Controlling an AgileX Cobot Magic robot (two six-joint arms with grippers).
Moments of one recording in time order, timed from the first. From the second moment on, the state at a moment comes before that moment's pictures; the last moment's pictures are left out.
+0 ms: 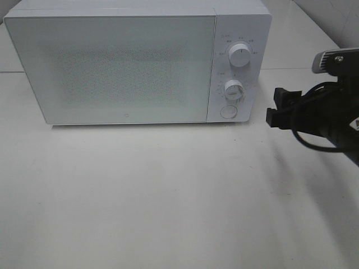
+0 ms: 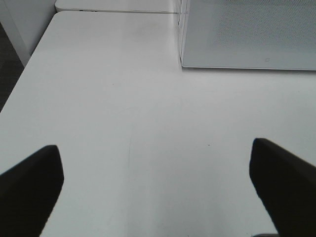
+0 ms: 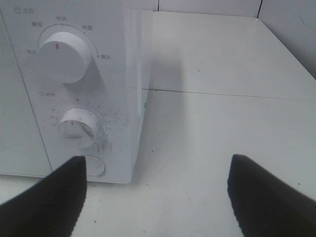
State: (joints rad) left arm 0.05 0.00 -0.52 -0.05 1.07 0.03; right arm 0.53 1.47 -0.32 0.61 -0.95 -0.36
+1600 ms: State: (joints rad) left arm 0.05 0.00 -0.52 -0.05 1.07 0.03; right arm 0.81 1.63 -0.40 0.92 -1.20 -0.34
